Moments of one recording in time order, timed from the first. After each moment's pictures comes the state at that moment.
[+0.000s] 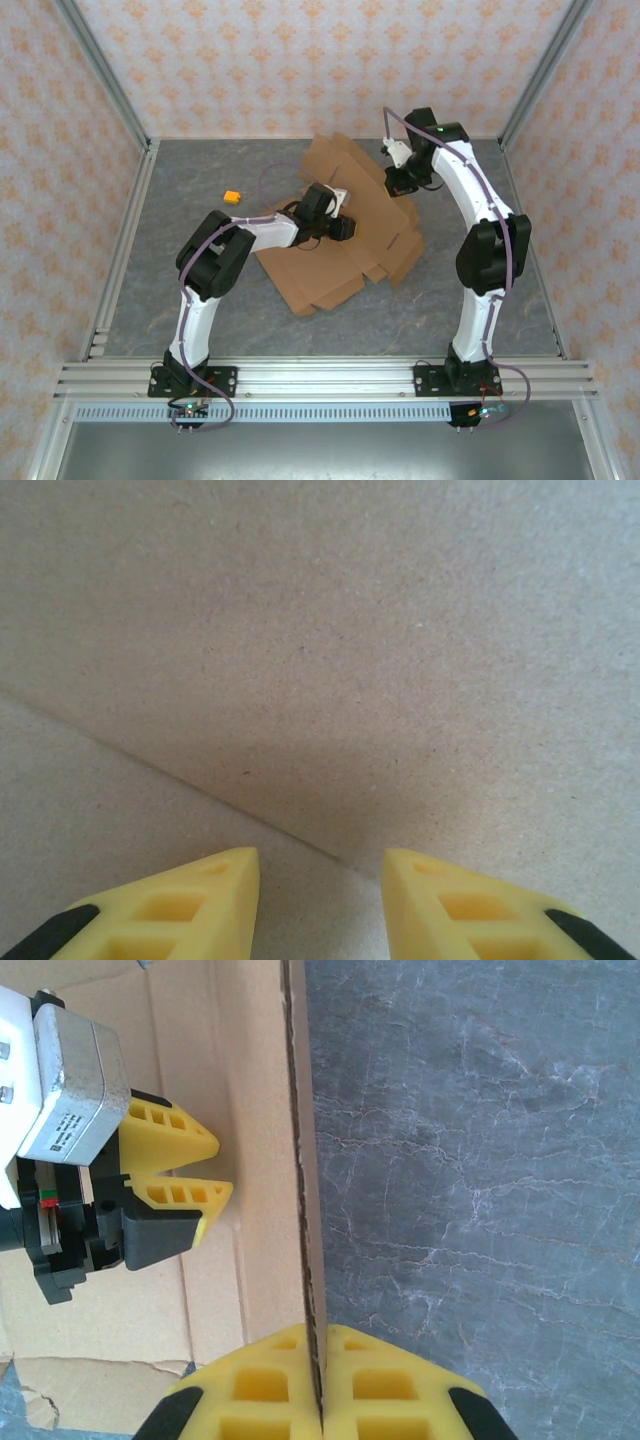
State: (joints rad) left arm -0.57 2.13 1.32 0.05 0.26 -0.37; right arm 0.22 1.97 1.93 -1.24 -0.27 -0.19
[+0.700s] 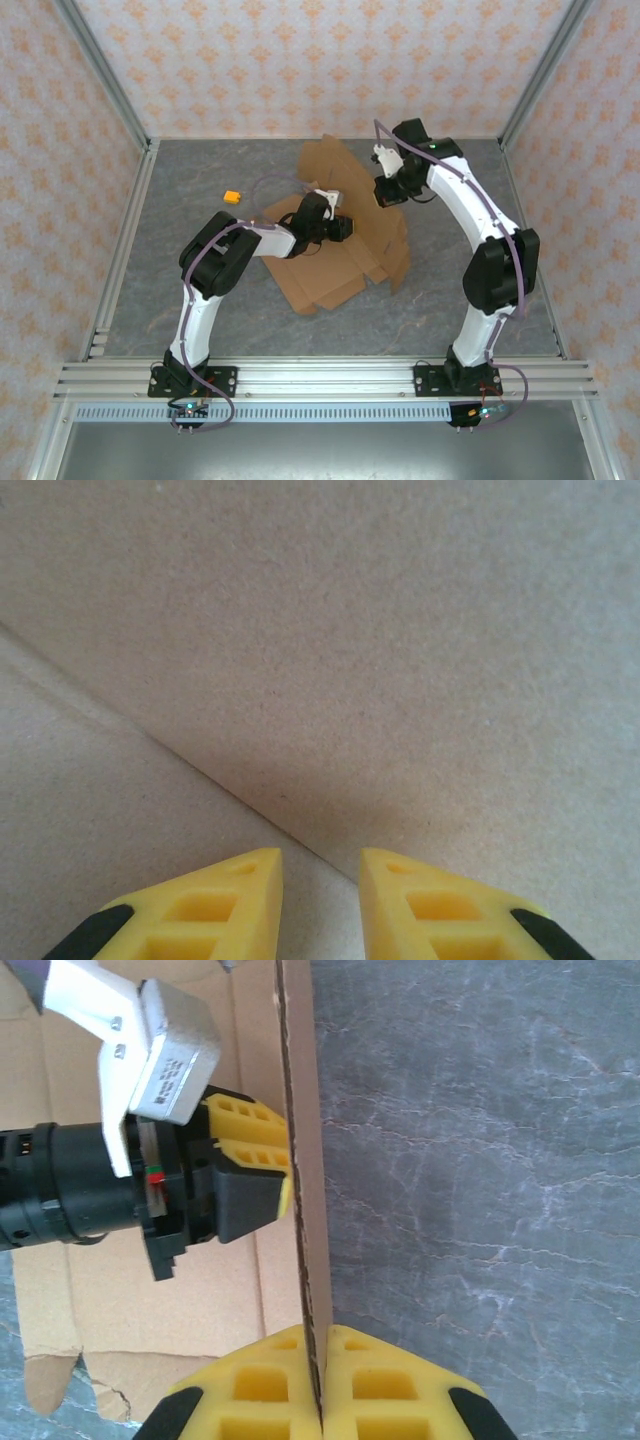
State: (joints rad) left arm -0.57 2.16 1.21 0.36 0.23 -0.52; right arm 0.31 1.81 1.74 -1.11 -0.27 -0.08
